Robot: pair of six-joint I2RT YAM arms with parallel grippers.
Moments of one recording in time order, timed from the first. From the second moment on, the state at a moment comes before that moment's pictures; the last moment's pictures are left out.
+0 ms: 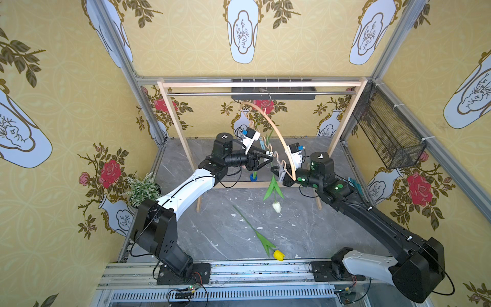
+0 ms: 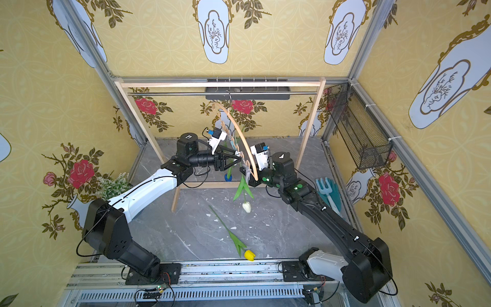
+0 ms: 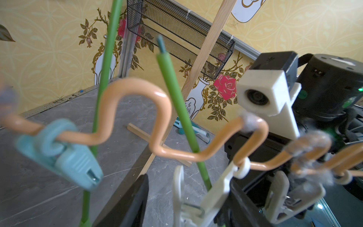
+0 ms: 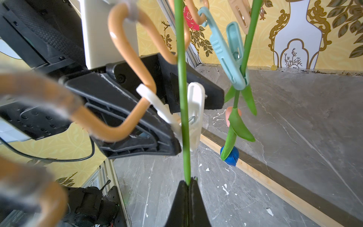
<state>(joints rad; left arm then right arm) -0.52 1.60 1.28 0.12 0.85 -0.28 0.62 1.19 0.98 -0.11 -0.48 0.36</state>
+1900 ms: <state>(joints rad) -0.58 1.62 1.07 0.63 0.72 -0.63 0.63 1.13 0.65 0.39 -0.29 0.68</state>
